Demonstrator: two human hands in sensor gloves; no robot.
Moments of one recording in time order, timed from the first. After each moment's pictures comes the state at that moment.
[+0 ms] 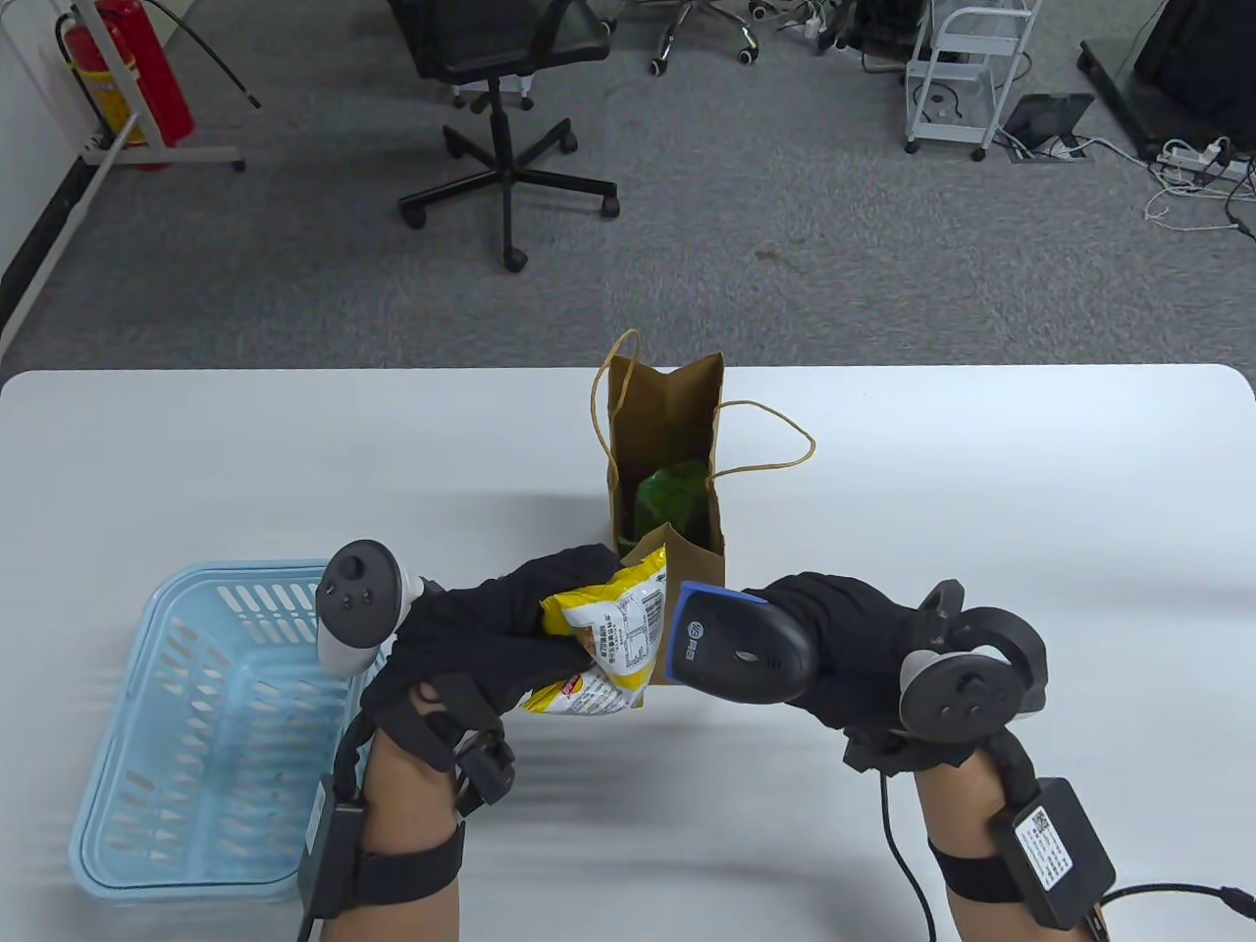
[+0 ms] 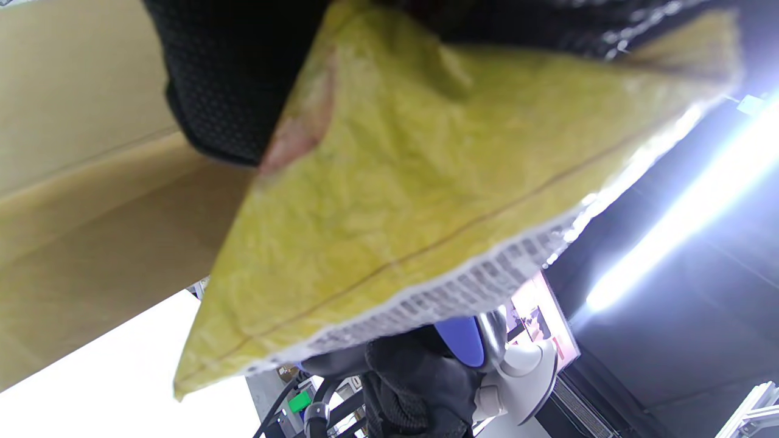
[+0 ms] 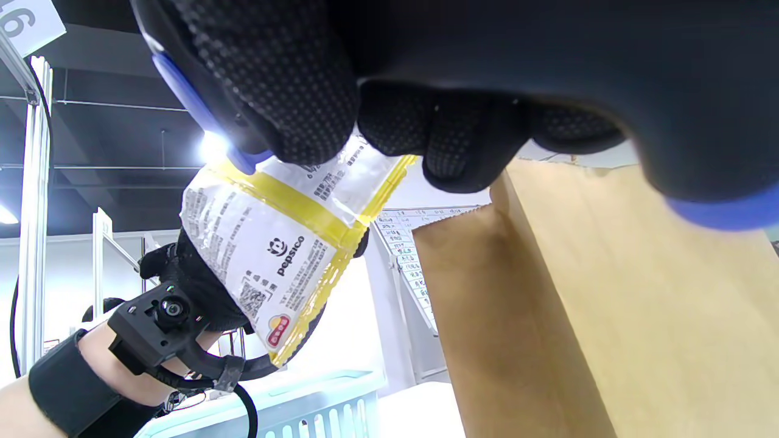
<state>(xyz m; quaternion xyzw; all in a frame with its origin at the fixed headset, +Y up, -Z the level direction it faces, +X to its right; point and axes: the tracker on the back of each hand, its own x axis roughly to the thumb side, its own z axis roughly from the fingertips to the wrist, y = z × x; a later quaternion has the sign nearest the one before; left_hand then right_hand) -0.177 -0.587 -0.301 -0.04 -0.41 0.56 0.72 0.153 -0.570 -0.254 0.45 -0.18 0.83 0.27</state>
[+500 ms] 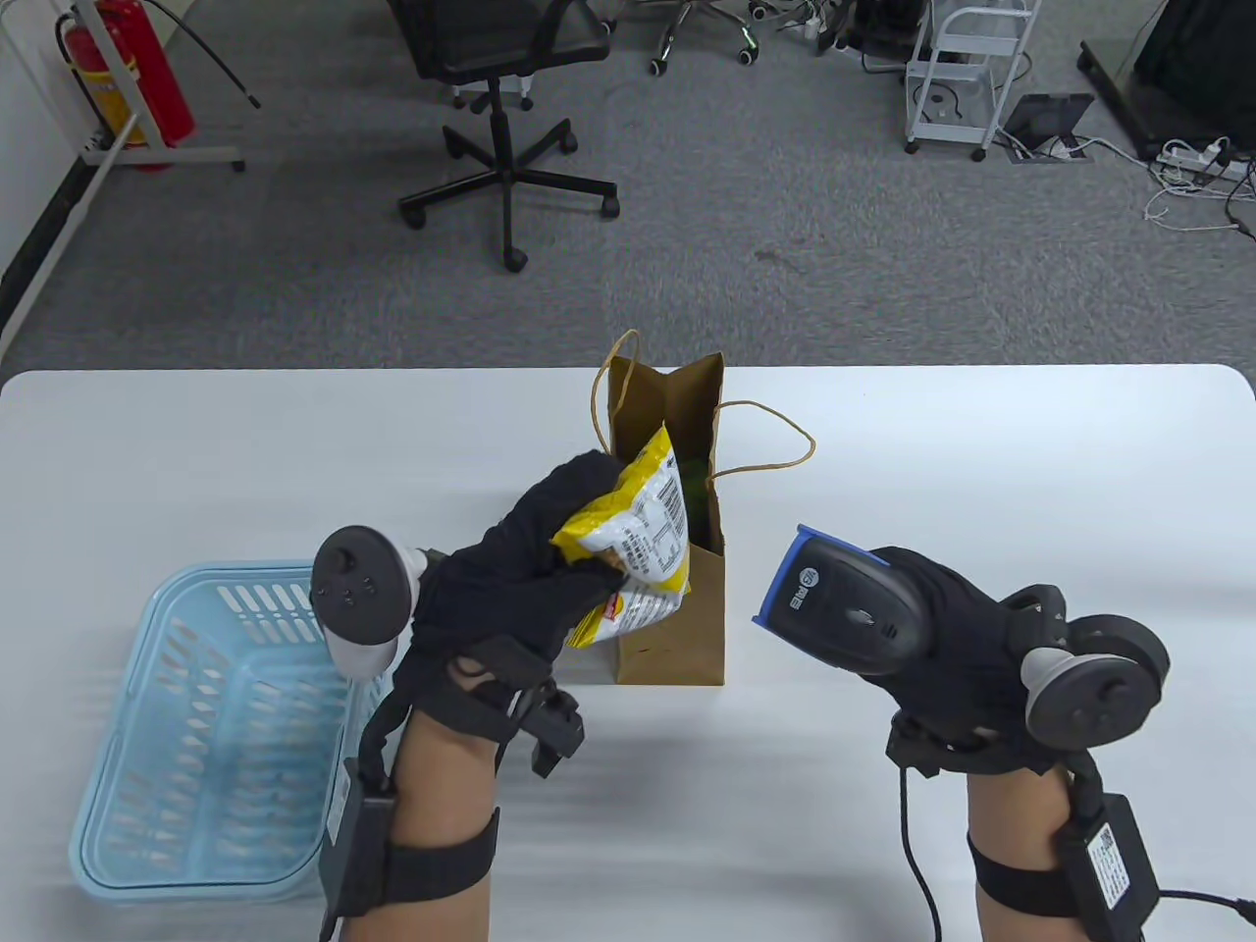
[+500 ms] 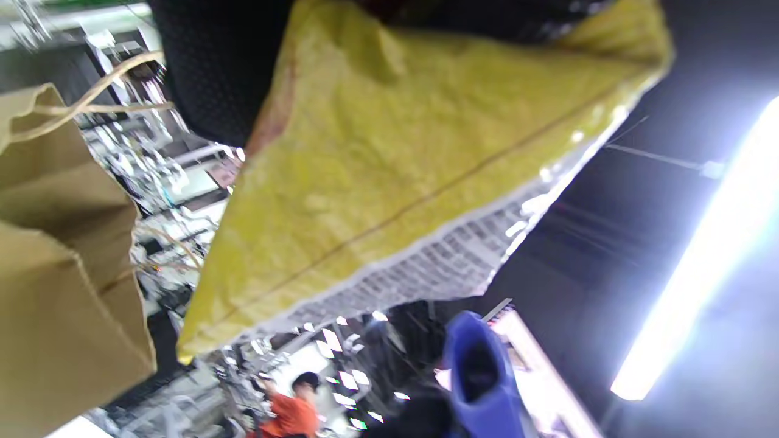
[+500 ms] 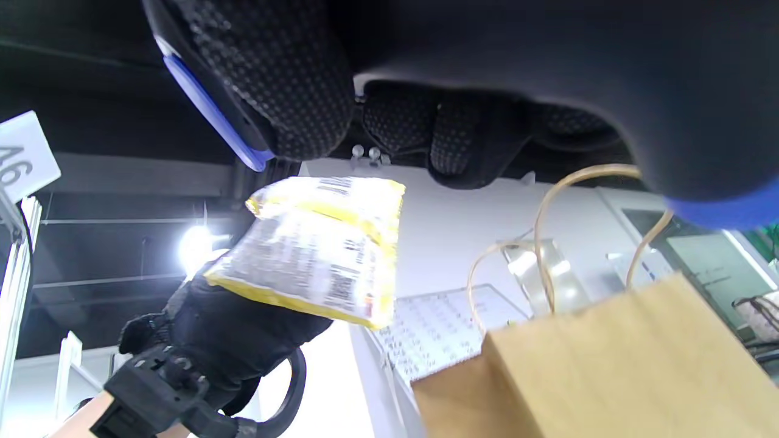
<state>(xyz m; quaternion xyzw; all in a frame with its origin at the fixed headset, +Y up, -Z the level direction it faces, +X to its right) -0.147 -0.517 -0.297 0.10 -0.32 0.56 0.76 0.209 -0.543 -0.240 0.39 -0.27 0.80 0.37</state>
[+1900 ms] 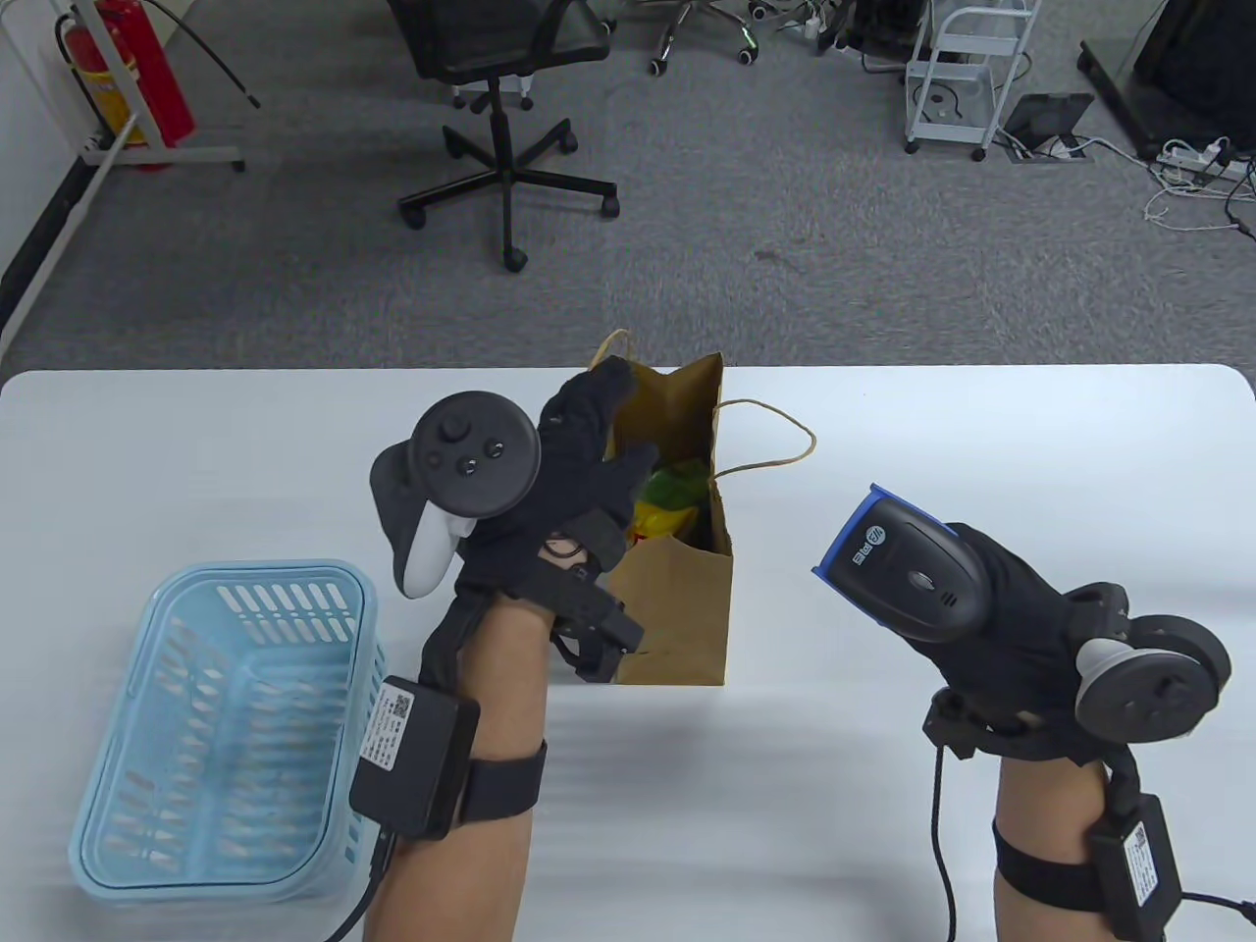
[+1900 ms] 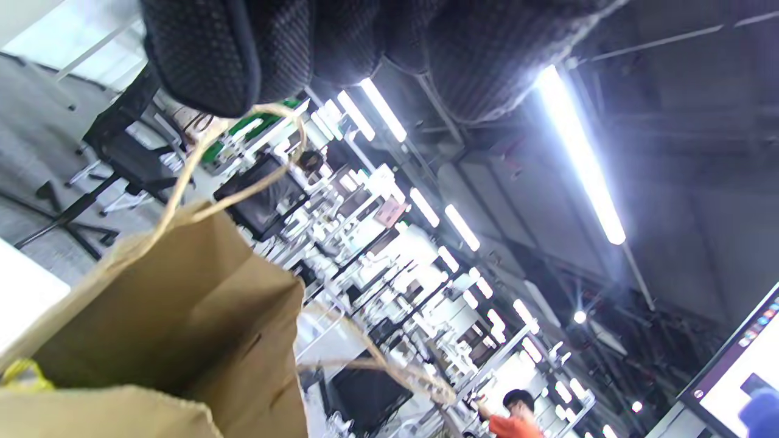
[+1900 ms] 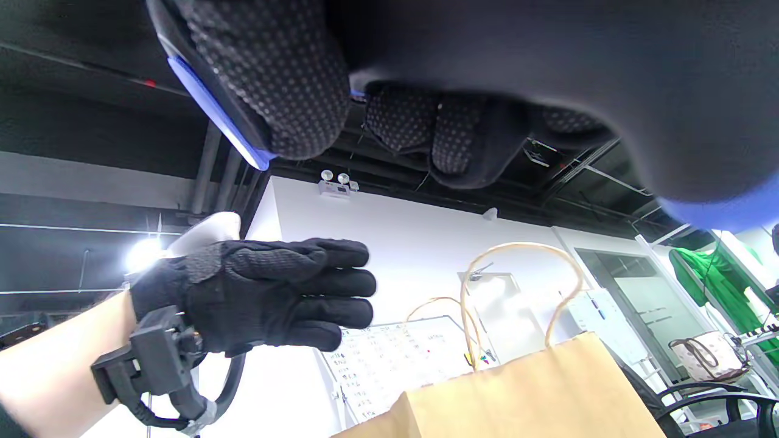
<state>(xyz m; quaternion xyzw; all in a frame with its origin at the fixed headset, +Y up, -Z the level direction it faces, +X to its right) -0.125 -0.473 -0.315 0.08 -0.16 0.43 0.89 0.236 -0.540 -0.244 0.34 -0.30 0.82 0.35</state>
